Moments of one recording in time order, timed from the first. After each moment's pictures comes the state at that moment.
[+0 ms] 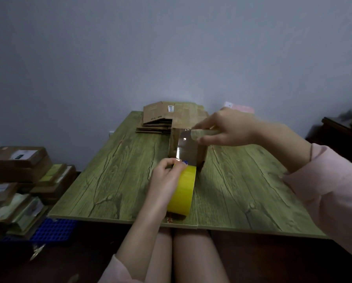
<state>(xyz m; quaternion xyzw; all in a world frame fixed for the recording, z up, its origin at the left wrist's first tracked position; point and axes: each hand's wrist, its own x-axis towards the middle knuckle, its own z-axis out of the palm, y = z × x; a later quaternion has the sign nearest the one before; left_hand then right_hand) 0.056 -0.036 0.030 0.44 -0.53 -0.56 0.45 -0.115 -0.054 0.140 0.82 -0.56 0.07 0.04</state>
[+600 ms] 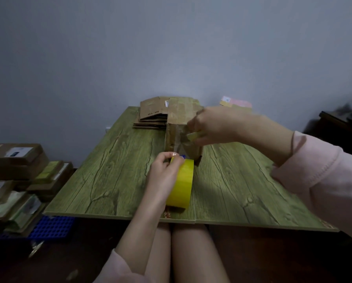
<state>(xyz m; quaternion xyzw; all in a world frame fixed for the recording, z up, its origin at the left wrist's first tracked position) 0.052 -0.039 0.028 0.45 -0.54 -0.55 0.46 -0.092 -0.065 0.135 0.81 -0.55 -0.11 0.18</state>
